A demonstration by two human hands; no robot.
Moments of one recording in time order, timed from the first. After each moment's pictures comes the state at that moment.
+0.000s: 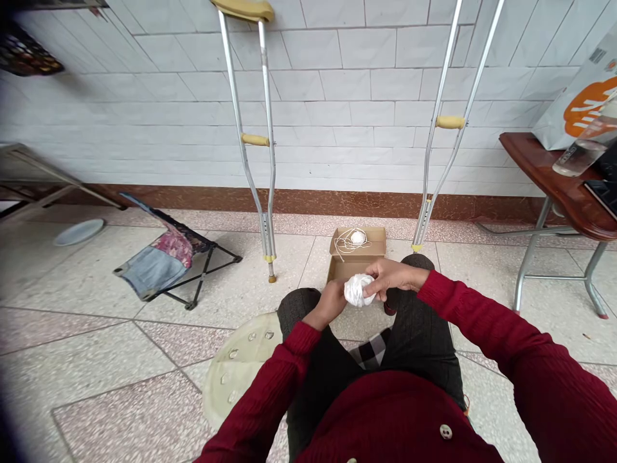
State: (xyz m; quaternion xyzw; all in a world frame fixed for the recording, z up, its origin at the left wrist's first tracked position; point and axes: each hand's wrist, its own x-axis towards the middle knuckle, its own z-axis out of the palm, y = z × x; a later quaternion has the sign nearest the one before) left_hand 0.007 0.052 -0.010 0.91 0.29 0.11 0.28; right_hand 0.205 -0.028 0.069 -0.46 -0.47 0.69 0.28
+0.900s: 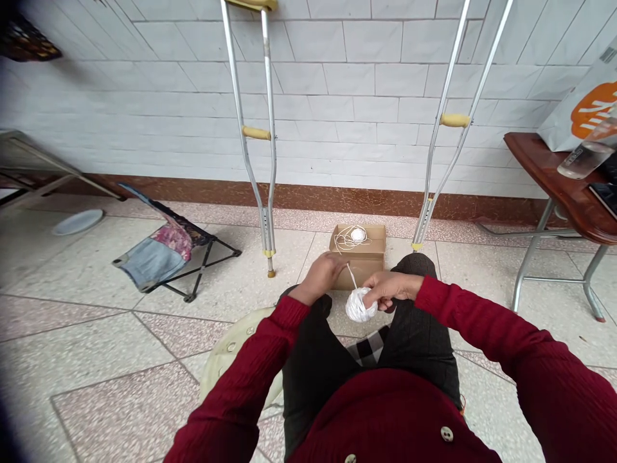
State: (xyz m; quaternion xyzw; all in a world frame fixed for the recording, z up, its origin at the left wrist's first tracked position) left_hand 0.013 0.097 0.026 0.96 0.21 0.12 0.14; right_hand 0.193 -0.031 0.045 -0.48 -0.42 0.74 0.19
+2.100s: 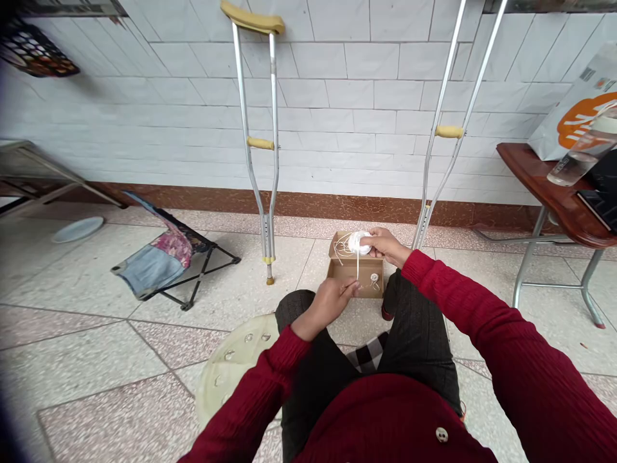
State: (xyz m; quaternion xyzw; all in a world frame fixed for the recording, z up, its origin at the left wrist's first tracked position) left_hand 0.009 0.027 0.053 0.92 0.26 0.15 0.26; right_hand 0.223 0.047 0.064 -0.60 -0.36 0.52 0.49
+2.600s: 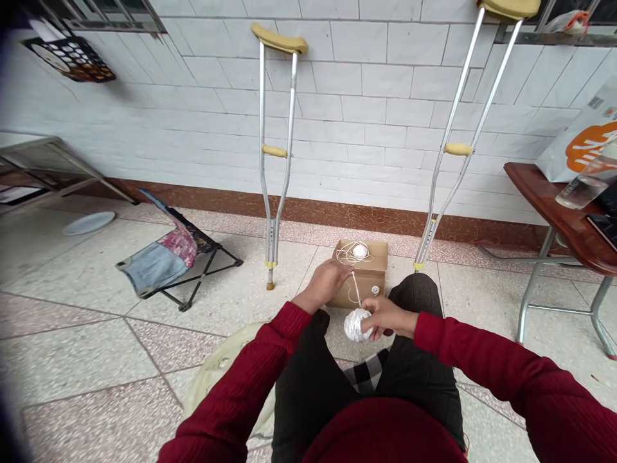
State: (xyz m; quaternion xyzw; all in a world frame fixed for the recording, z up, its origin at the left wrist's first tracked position) left_hand 0.013 0.100 0.051 0.95 0.25 0.14 0.11; right_hand 0.161 -0.046 0.029 -0.57 -0.38 0.66 0.32
